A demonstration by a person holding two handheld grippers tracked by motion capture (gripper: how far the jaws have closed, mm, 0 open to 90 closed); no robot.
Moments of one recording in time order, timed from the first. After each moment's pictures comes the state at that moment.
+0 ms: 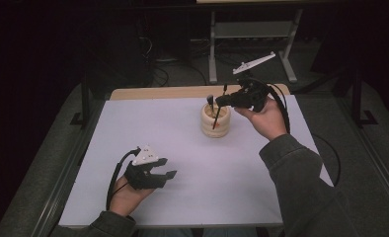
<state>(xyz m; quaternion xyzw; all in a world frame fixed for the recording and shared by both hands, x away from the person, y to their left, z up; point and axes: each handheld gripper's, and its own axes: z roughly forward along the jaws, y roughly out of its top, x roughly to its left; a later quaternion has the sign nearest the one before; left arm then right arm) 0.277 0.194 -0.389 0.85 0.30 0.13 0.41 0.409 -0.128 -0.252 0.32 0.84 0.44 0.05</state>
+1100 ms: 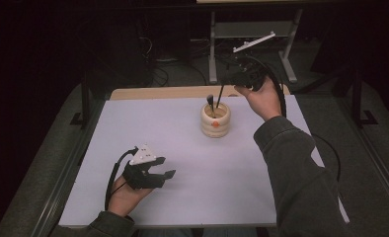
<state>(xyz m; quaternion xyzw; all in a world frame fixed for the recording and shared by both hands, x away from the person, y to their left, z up) 0.277 0.199 -0.388 0.85 0.30 0.14 0.41 0.453 -0.130 -0.233 0.37 0.82 0.43 0.11</state>
